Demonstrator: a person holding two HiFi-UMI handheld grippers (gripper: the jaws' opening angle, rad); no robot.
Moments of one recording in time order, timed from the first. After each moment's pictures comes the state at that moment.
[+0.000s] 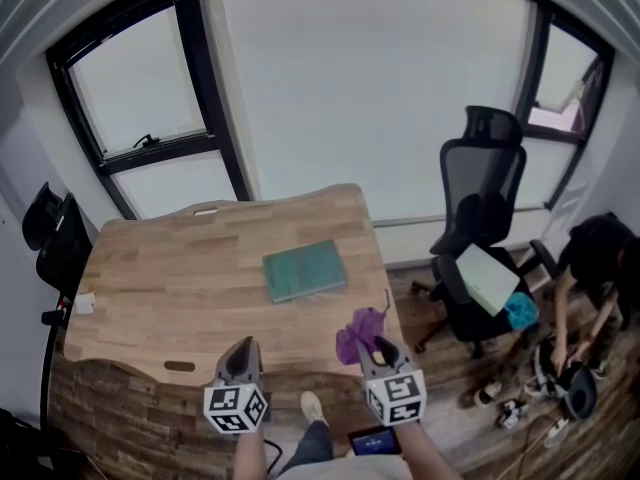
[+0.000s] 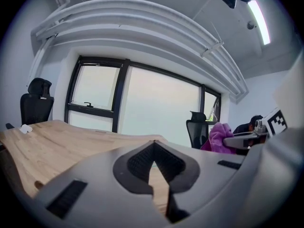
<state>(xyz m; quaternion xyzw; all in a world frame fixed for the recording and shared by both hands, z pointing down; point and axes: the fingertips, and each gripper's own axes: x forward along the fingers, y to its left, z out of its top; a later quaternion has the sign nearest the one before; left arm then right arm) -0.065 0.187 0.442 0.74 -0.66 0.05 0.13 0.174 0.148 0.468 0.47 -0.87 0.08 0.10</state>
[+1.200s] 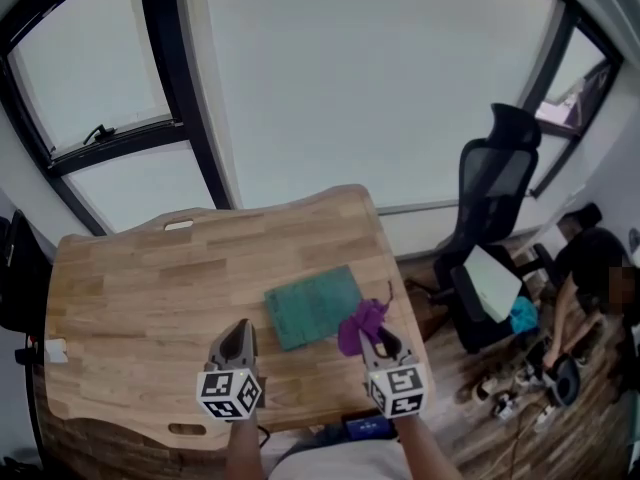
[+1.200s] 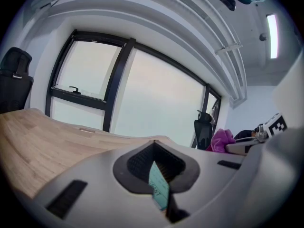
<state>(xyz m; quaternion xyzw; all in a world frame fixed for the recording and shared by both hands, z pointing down) -0.162 -0.022 0.479 0.77 -0.61 0.05 0.17 0.091 -0.017 0.496 0.52 -0.83 0.12 0.17</state>
